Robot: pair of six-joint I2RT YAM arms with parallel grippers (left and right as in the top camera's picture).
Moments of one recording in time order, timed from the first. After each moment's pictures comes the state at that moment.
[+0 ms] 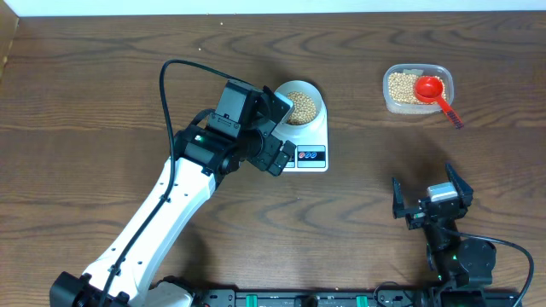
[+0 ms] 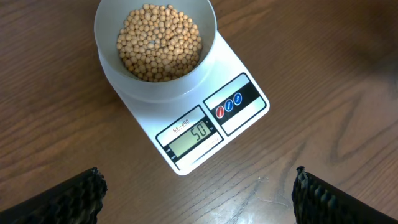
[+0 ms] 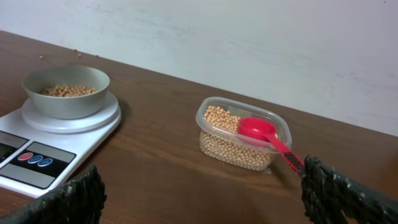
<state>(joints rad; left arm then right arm) -0.45 1.42 1.18 -0.74 0.20 0.15 0.03 0.01 0.01 -0.06 -0.16 -0.21</state>
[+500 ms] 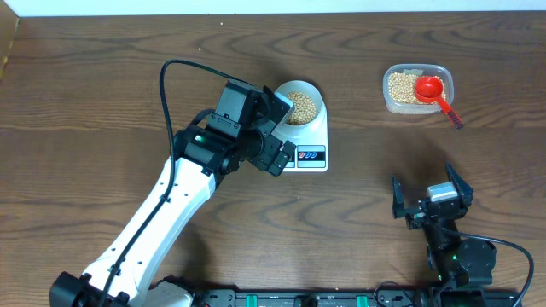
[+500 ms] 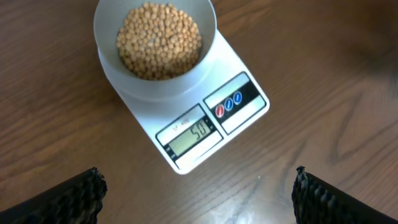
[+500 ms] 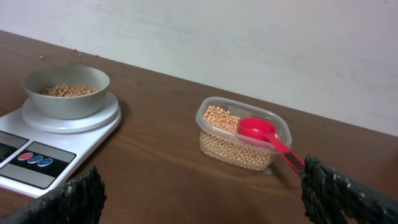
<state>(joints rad) -0.45 1.42 1.18 -0.75 0.20 0.15 0.03 0.01 0.01 -0.06 -0.16 -0.21</state>
